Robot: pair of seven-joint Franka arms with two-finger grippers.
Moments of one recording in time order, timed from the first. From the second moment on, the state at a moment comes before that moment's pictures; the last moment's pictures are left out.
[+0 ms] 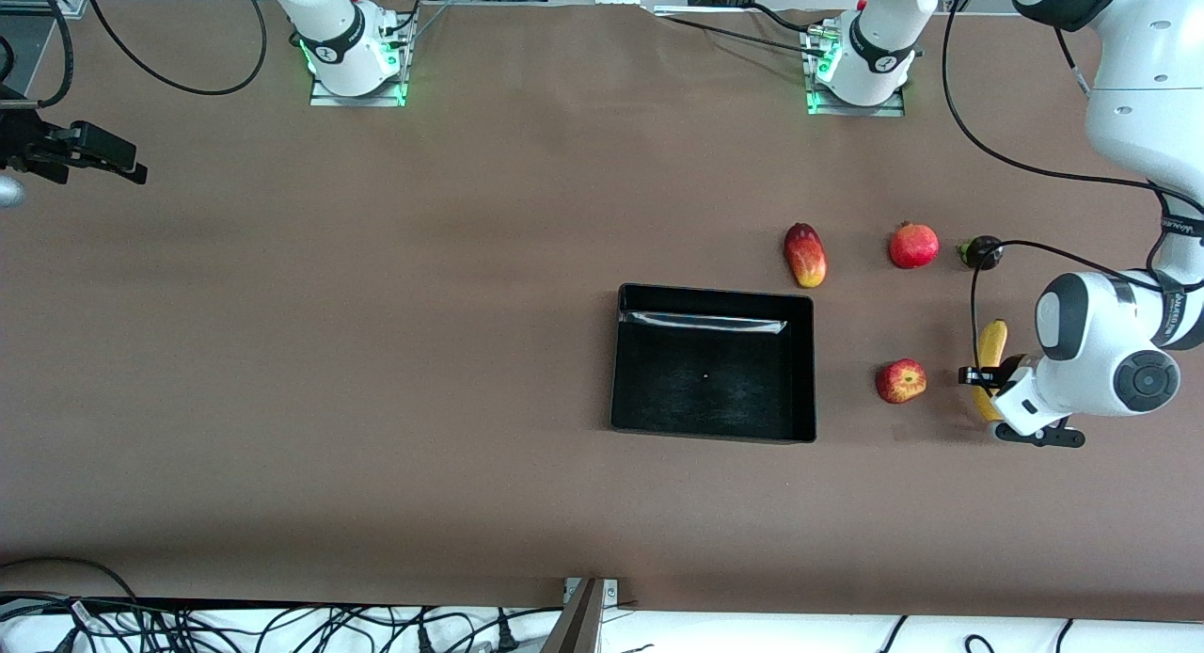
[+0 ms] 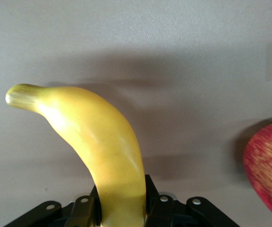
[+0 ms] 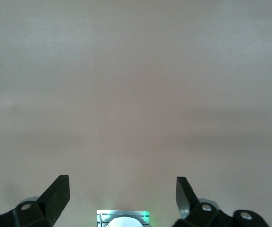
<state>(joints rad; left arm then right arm) 0.30 0.78 -0.18 -1.51 0.26 2.06 0.09 -0.05 -0.04 -0.04 -1.67 0.01 1.51 -0.09</state>
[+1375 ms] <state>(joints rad) 0.25 0.67 -0.20 -1.54 0.27 2.09 0.05 -0.05 -0.04 -0.04 -1.67 0.01 1.51 -0.09</state>
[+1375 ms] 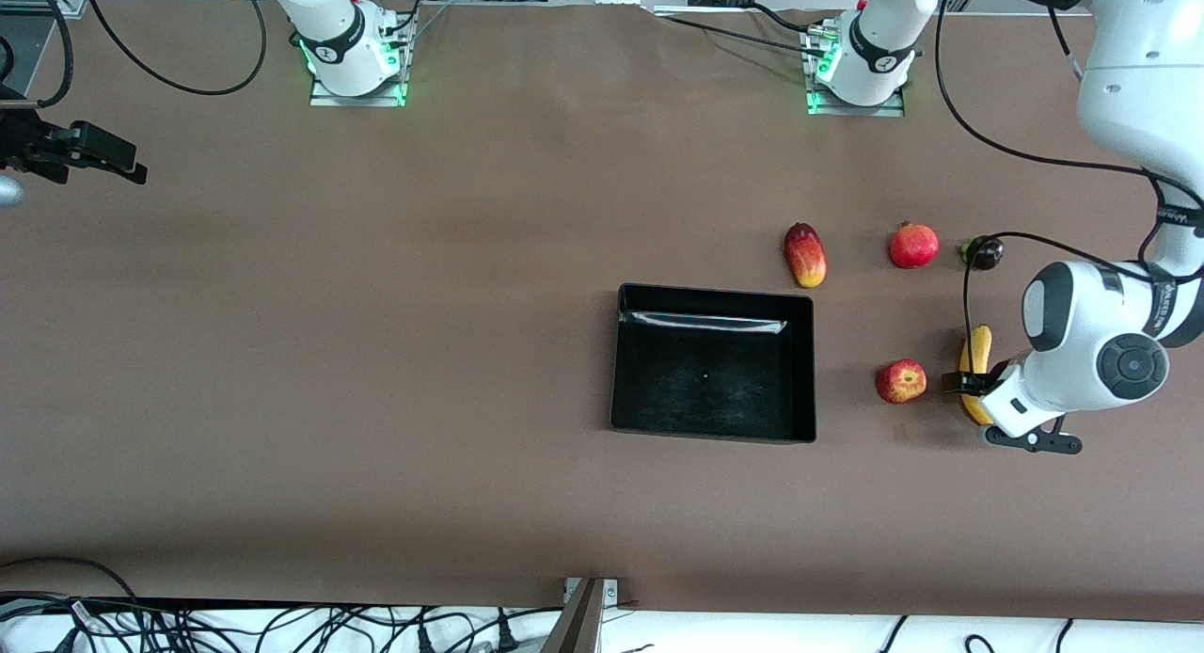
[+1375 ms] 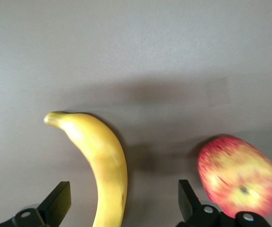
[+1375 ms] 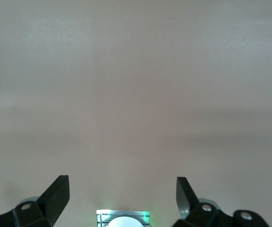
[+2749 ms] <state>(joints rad) -0.13 0.05 0.07 -1.74 -0.03 1.77 -0.15 -0.05 -0.03 -0.02 -1.67 0.01 1.46 -0.09</state>
